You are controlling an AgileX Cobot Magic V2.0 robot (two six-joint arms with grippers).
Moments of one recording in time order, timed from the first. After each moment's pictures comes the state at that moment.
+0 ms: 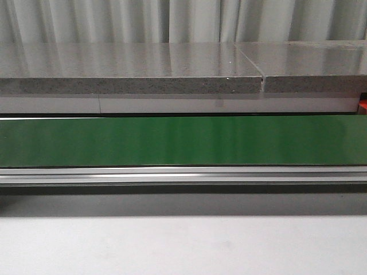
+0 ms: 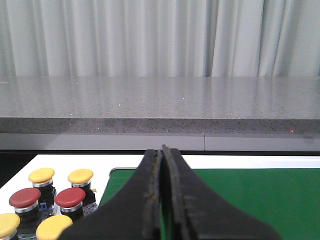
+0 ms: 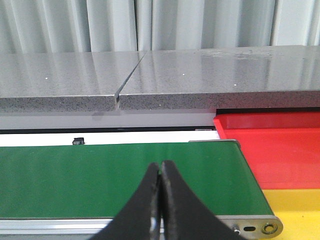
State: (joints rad) left arm -0.04 -0.01 -0.01 0.02 0.00 0.00; right arm -0.01 -0.01 0.03 -0.11 0.02 0.15
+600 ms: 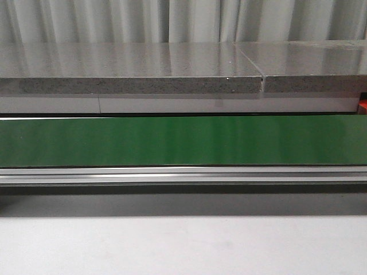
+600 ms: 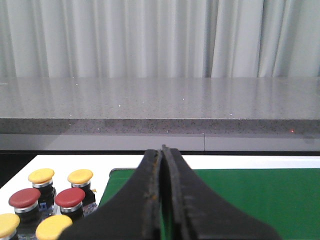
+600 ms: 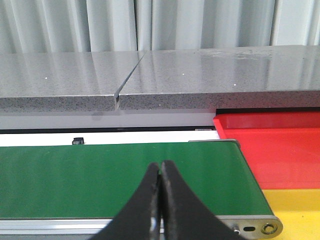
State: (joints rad) left arm -0.04 -0.01 -0.01 0.02 0.01 0.00; right arm -0.01 -0.01 0.03 -0.11 0.02 0.15
